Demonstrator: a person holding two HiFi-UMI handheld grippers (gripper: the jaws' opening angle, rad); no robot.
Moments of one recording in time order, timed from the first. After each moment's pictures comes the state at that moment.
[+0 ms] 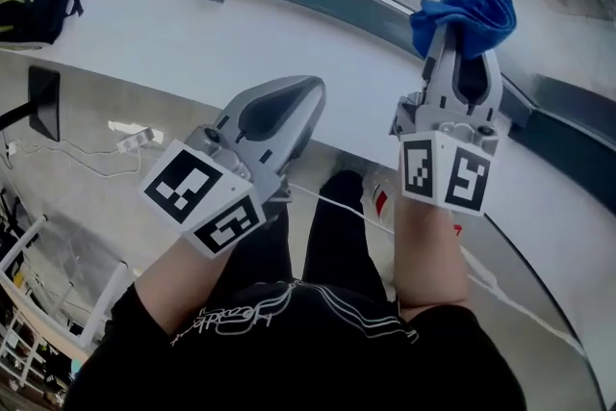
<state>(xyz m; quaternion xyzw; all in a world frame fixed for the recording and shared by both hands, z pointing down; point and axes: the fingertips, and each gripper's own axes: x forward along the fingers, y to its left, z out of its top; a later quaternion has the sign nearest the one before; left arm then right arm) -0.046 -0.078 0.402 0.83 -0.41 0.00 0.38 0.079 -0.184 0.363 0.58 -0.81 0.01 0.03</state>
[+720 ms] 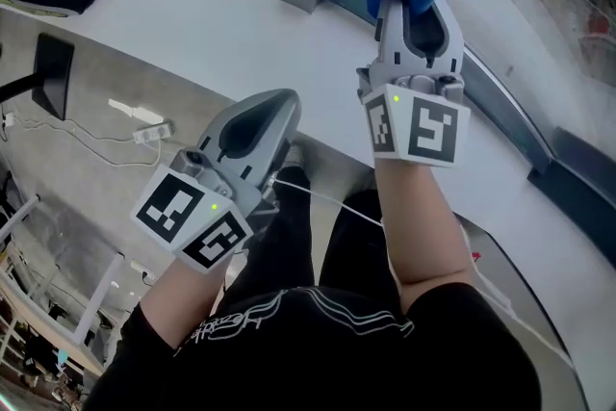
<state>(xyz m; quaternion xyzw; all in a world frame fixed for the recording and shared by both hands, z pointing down) -0.270 -0.067 0.440 0.77 -0.51 -0.02 0.39 -0.203 -0.227 0.419 0.48 -0.88 0.01 0.03</state>
